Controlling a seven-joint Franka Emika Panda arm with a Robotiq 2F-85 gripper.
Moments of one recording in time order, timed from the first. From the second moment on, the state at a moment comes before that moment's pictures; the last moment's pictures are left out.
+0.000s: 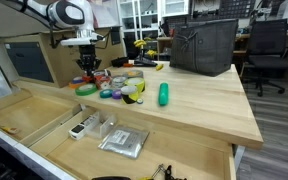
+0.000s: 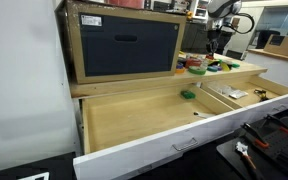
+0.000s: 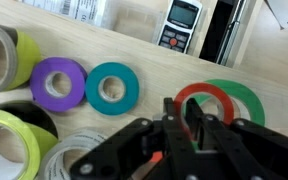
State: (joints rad) arm -0.13 0.52 0.00 -1.51 -0.09 1.84 -0.40
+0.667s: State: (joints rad) arm -0.13 0.76 -0.02 -1.22 -0.09 1.68 -0.24
